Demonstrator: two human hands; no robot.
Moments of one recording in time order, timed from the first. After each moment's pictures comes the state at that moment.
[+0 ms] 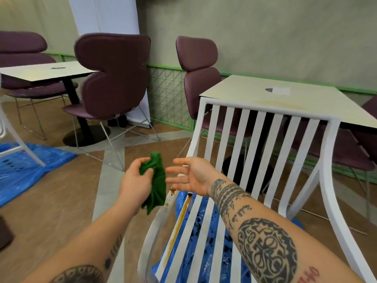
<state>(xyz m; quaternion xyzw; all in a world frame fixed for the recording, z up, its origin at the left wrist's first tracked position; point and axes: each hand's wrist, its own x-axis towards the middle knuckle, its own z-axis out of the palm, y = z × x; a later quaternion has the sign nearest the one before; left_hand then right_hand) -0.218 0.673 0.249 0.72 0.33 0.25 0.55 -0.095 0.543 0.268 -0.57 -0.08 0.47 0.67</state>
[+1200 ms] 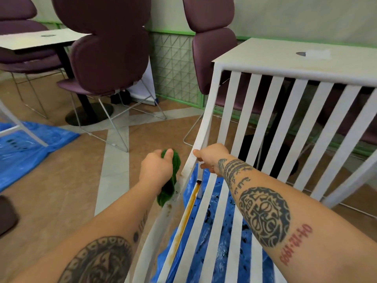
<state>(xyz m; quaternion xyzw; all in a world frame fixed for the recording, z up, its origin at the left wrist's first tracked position) -0.110 0.701 0.185 0.80 0.41 0.13 0.41 0.036 0.602 0.161 -0.84 -0.02 0.27 0.47</state>
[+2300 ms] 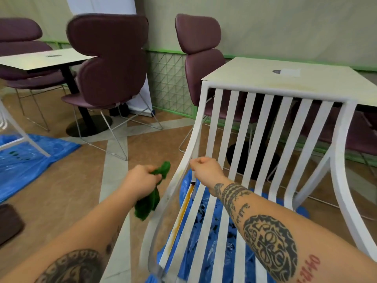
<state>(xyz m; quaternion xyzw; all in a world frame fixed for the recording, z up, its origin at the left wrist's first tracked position) -0.207 0.684 0.240 0.87 0.34 0.01 0.36 -0.074 0.535 0.206 -0.80 -0.11 0.21 0.55</state>
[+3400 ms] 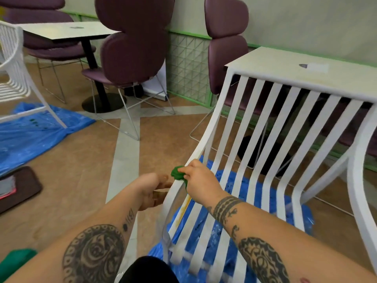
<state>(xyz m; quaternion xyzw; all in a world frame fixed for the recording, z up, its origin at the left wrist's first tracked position) -0.261 0.685 0.176 0.55 0.46 -0.06 0.69 -0.156 0.551 0.165 -0.87 -0.43 0.09 0.23</state>
